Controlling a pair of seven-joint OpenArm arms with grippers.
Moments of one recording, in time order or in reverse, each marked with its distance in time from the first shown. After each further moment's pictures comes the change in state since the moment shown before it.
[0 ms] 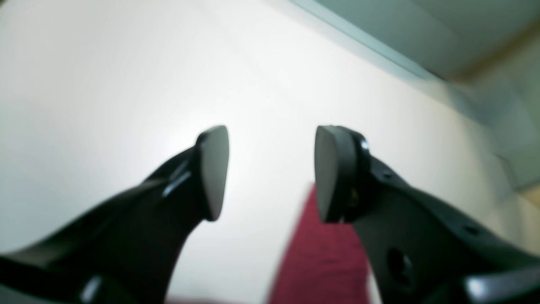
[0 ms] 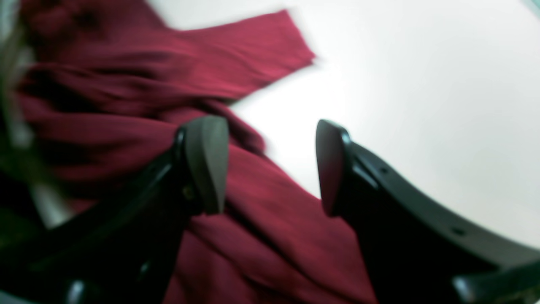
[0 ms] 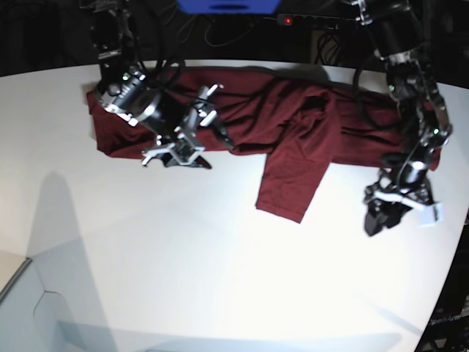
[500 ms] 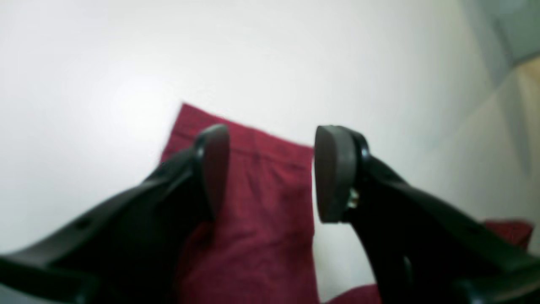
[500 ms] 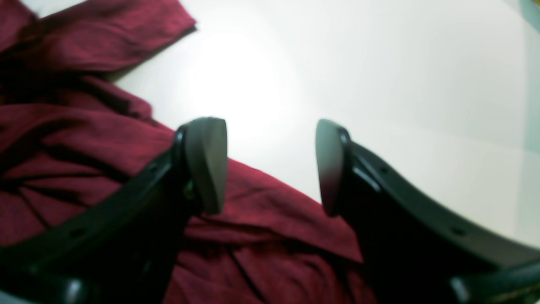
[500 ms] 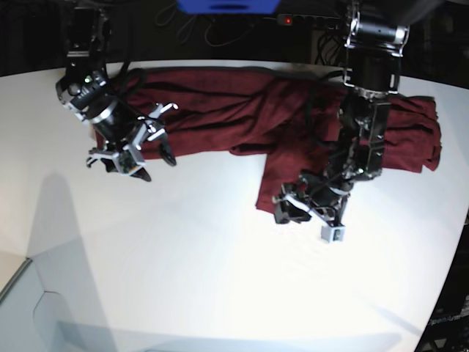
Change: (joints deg) left arm -8.7 -0.6 28.1 -15.3 1.9 7.9 0.4; right arm -0.9 -0.2 12.8 1.3 0.0 0.0 0.0
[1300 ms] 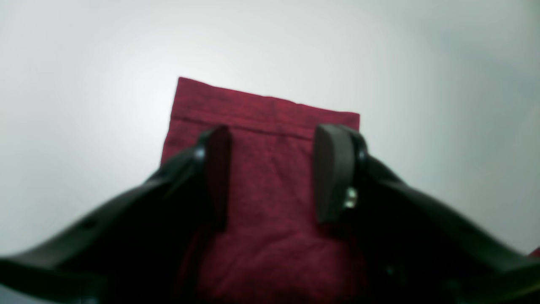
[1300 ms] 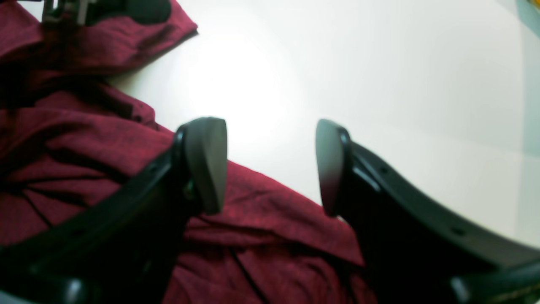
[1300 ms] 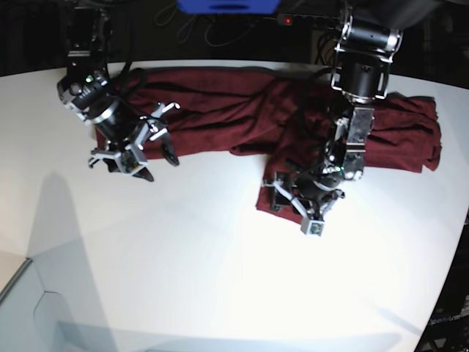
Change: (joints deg) left arm -1.6 2.5 0.9 -8.3 16.1 -0.9 -4.1; right arm -0.2 -0.2 -0.3 0.3 0.0 0.0 0.0
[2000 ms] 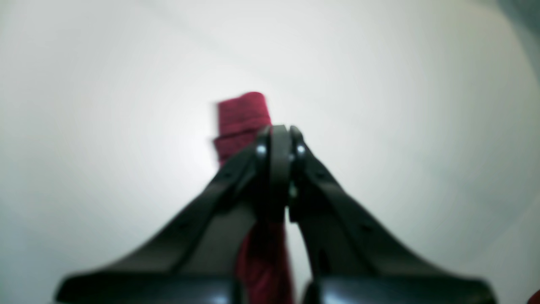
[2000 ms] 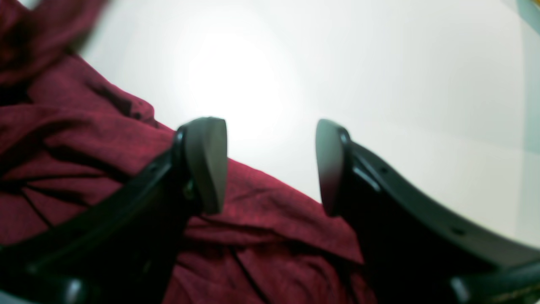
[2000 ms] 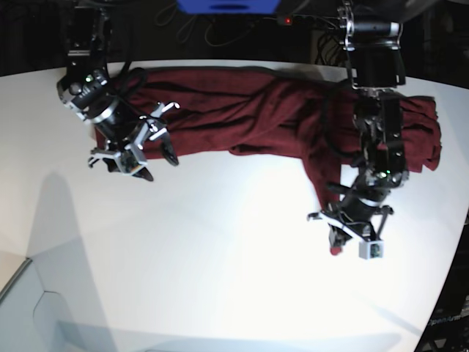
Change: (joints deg) left arm 3.1 0.1 -17.2 21.2 0.3 0.9 5.9; right arm 0.0 0.0 0.1 0.0 0.0 0.0 0.1
